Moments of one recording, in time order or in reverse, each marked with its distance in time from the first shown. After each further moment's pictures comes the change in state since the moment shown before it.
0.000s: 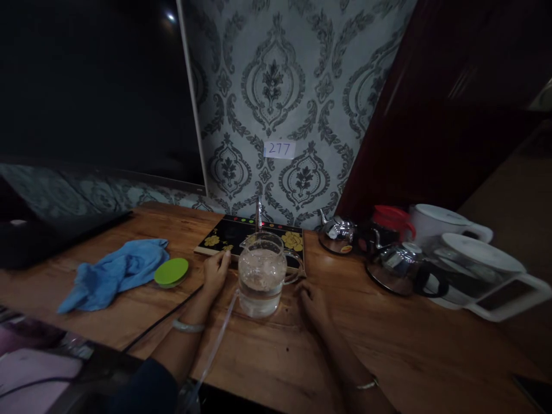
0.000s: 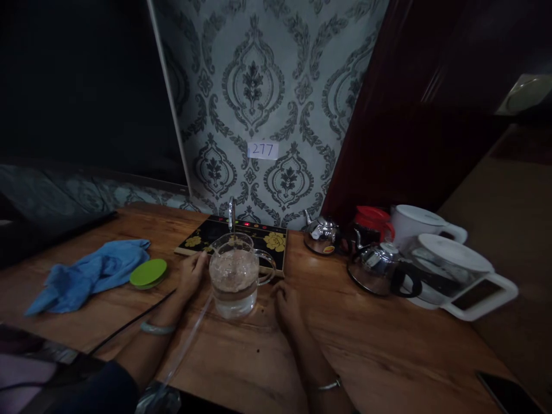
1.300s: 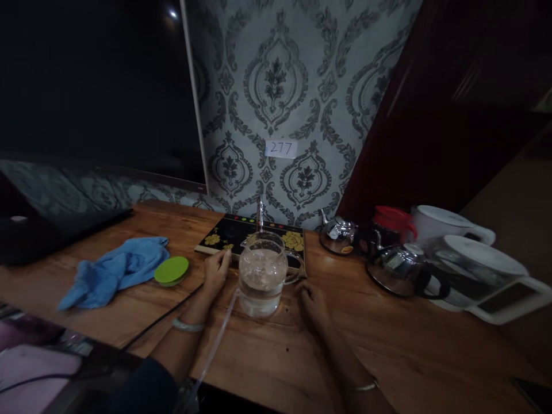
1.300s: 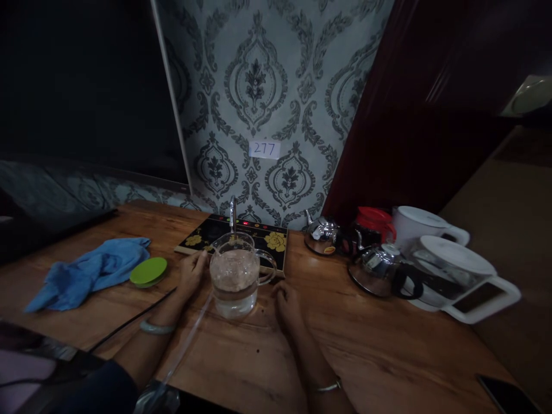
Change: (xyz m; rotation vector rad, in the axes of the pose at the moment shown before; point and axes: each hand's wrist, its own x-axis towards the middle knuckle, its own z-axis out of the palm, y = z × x) left_hand -0.001 -0.002 0.000 0.020 -0.009 0.016; right_hand -0.001 0.002 0.000 0.024 0.009 -0.001
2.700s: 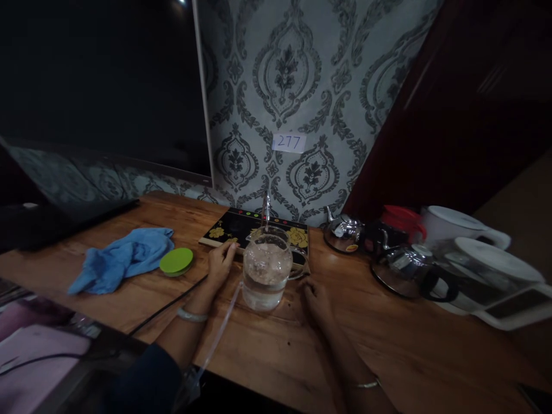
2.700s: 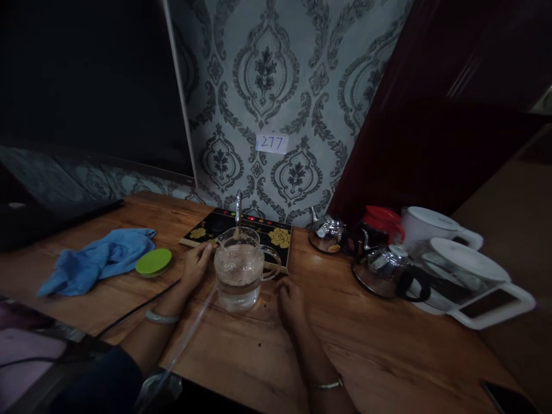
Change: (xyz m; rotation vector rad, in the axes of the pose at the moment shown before) left_hand -0.001 -0.003 0.002 -0.073 -0.005 -0.059; right_hand -0.002 -0.004 -0.001 0.006 -0.005 0.027
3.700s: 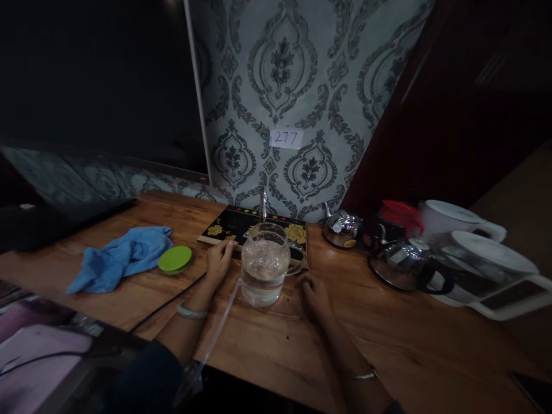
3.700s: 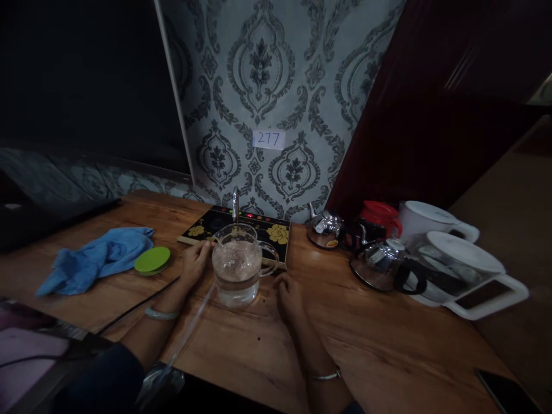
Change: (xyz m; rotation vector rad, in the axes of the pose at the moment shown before) left_hand -0.001 -0.009 0.002 0.033 0.008 -0.005; right_hand 0.001 -0.001 -0.003 -0.032 -0.002 -0.001
